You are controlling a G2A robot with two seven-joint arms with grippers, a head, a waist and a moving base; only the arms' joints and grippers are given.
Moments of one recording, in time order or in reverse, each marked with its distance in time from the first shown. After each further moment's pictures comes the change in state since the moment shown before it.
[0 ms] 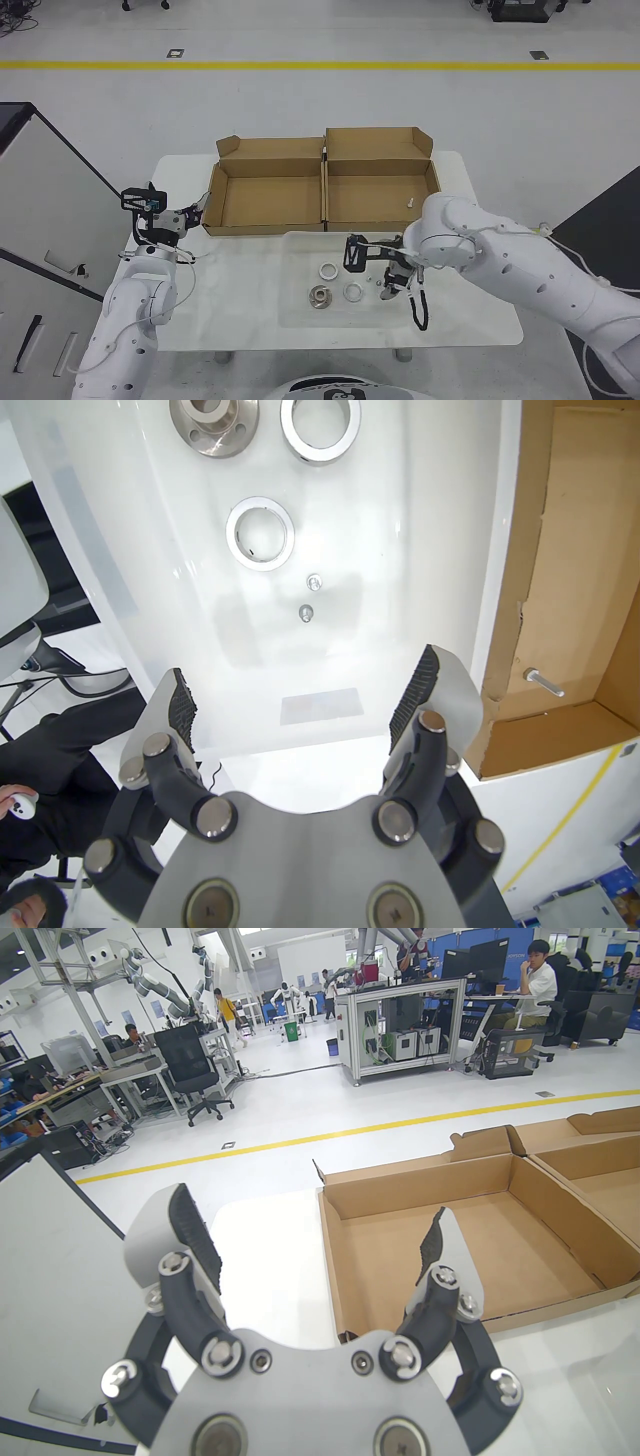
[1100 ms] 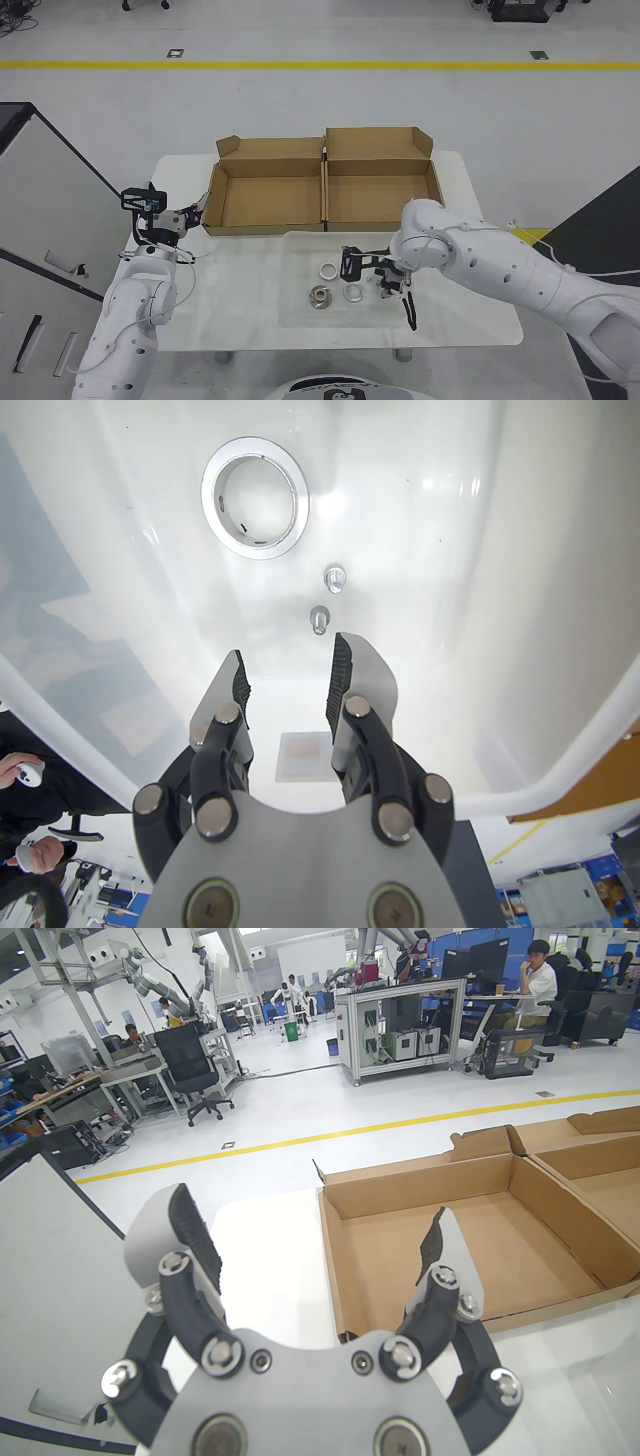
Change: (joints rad) left arm 0.000 0.000 0.000 0.000 0.000 0.000 0.000; right arm 0.083 -0.077 -0.189 0.189 0.004 -0.018 -0.018
